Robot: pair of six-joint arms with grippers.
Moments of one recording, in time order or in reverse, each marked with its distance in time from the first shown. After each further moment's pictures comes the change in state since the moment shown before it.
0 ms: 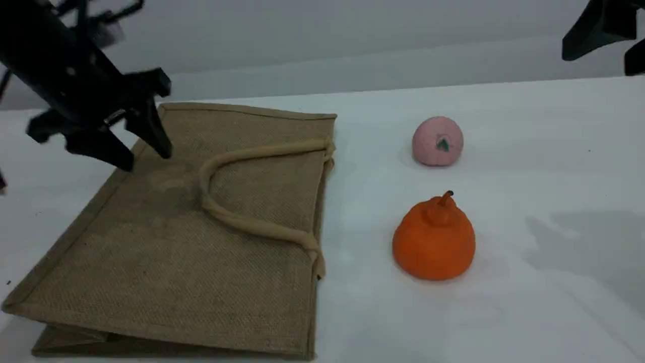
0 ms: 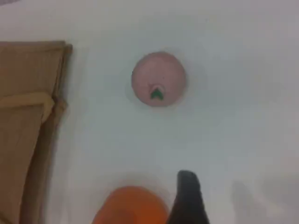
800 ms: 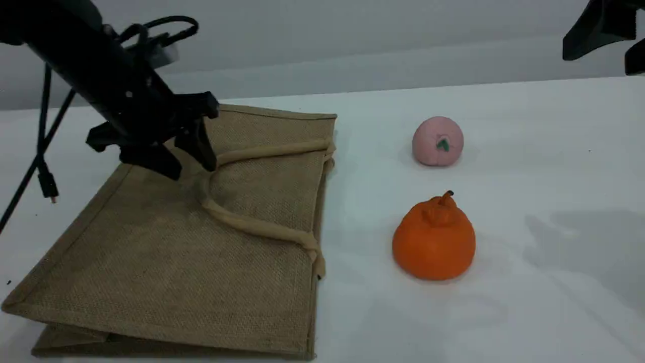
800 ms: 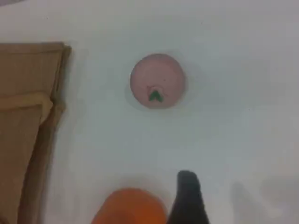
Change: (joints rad) left arm -0.072 0.119 -0.088 -0.046 -0.054 0.099; right arm 0.000 0.002 0.000 -0.001 -0.006 -0.001
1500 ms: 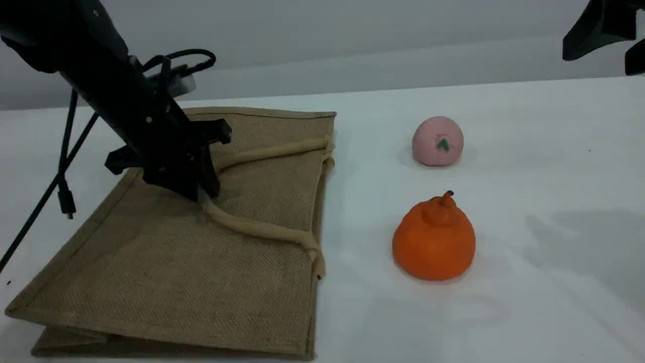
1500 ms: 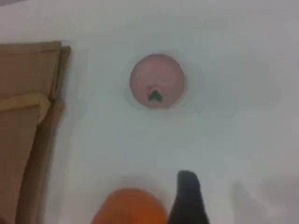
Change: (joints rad) left arm 0.000 0.123 -0.088 0.004 0.061 -0.003; right arm 0.000 0.000 0.000 0.000 0.000 0.000
